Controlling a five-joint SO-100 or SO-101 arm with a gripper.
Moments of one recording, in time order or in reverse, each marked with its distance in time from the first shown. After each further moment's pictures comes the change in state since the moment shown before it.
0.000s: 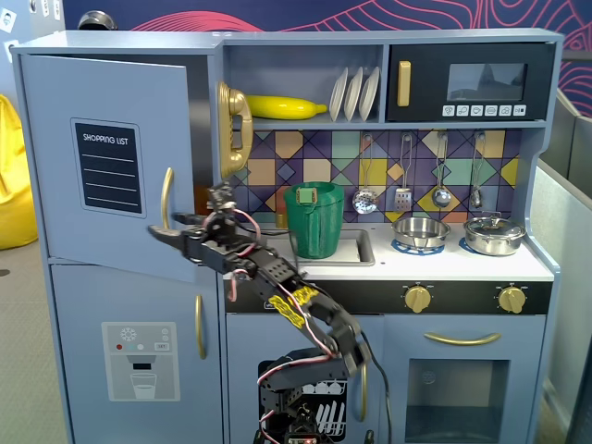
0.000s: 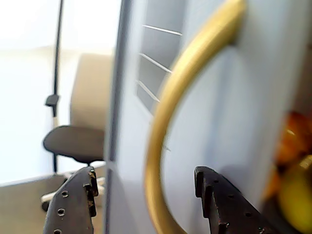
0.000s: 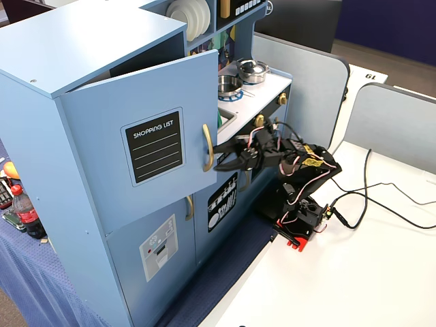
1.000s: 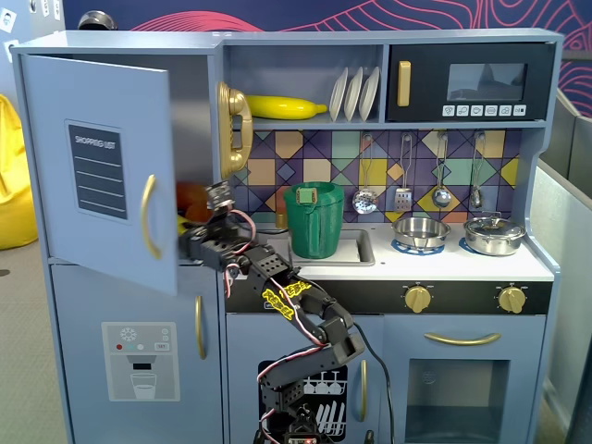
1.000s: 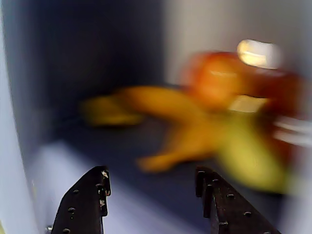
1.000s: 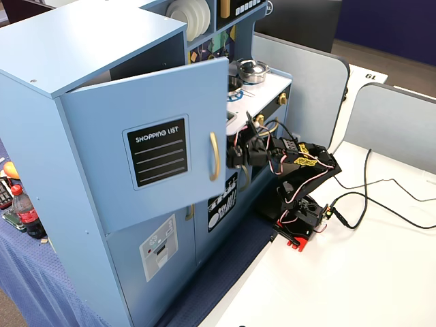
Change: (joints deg) arm 0.4 -10.6 -1.0 -1.1 0.9
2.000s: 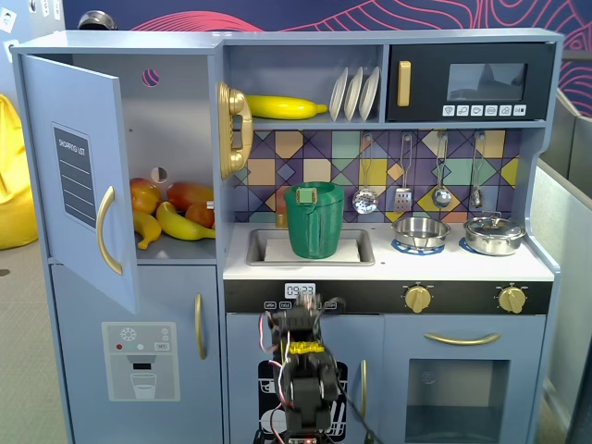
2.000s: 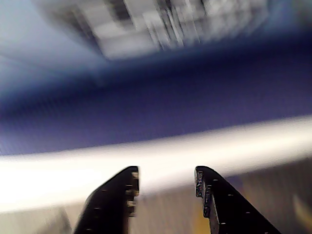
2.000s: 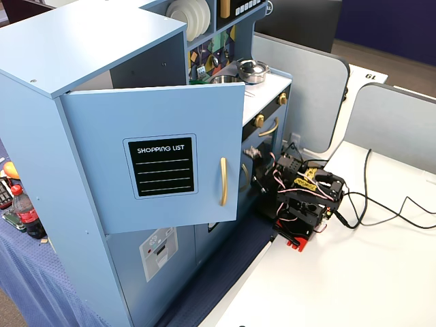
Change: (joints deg) arm 45.8 31.9 48.8 51.9 21.3
